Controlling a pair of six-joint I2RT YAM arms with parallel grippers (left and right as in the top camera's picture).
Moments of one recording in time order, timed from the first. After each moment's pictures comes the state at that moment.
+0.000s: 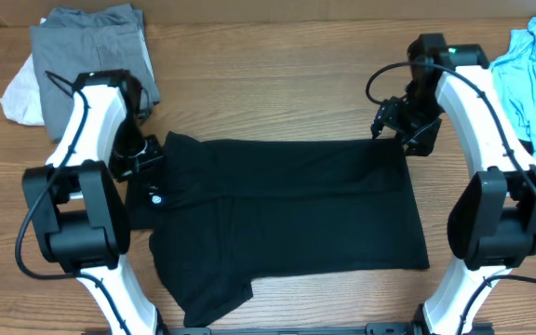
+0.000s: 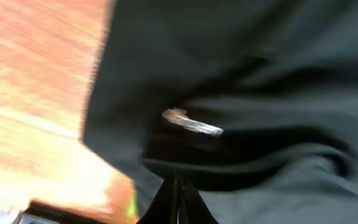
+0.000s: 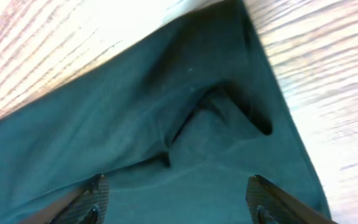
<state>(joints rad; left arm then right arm) 0.06 2.04 1.62 -1.40 -0.01 -0.40 0.05 2.01 1.74 -1.34 -0.15 0.49</state>
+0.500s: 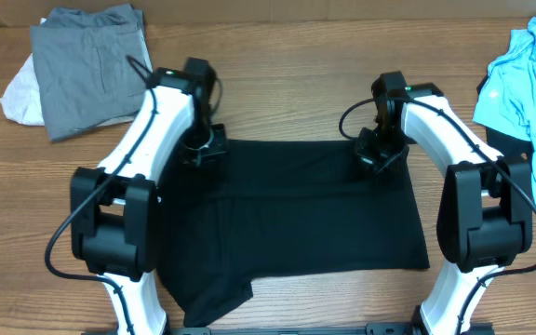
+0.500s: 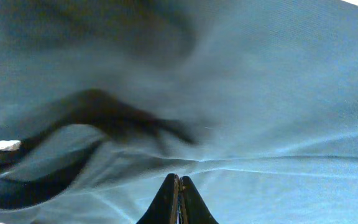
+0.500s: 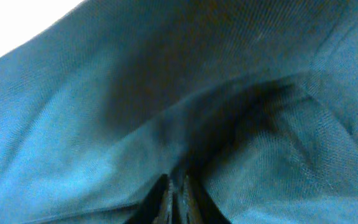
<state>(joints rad) -0.23 2.02 1.62 -1.24 0.12 -0.40 0.14 2.02 1.43 -1.05 -0.15 0.54</state>
